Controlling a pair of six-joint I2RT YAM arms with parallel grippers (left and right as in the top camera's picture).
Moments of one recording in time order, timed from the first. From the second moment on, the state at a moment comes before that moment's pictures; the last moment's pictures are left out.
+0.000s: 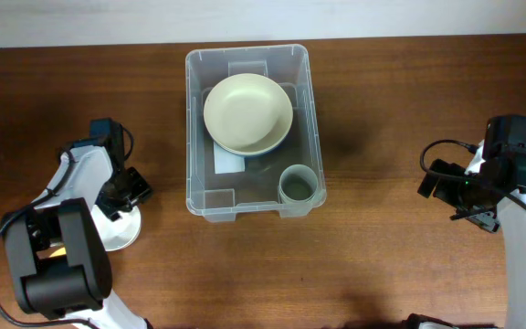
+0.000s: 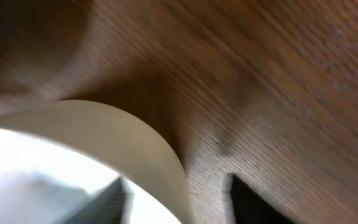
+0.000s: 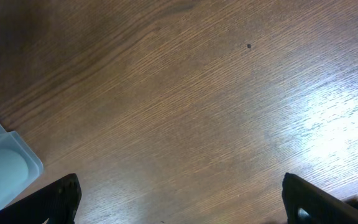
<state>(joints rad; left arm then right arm) 0.16 1.87 1.19 -0.93 -0.10 -0.54 -0.29 1.33 1.21 -1.23 -0.05 0.28</state>
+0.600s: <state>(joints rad) 0.08 1.84 1.48 -1.11 -0.05 -0.46 -0.29 1.33 1.21 -1.23 -0.05 0.28</state>
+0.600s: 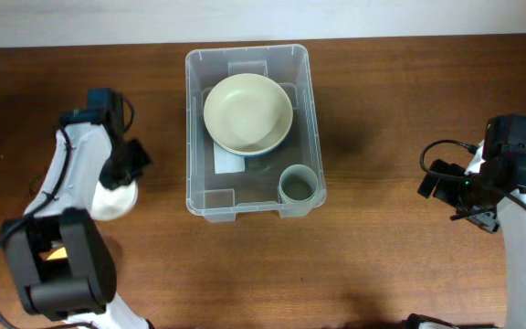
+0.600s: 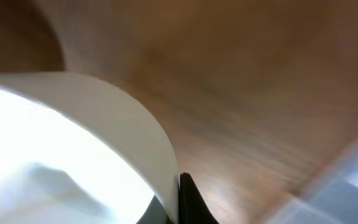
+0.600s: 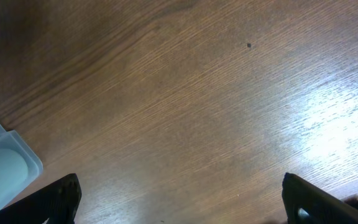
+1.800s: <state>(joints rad) -0.54 2.08 1.82 -1.24 -0.01 -0.60 -0.29 1.33 1.21 -1.23 -0.05 0.28</state>
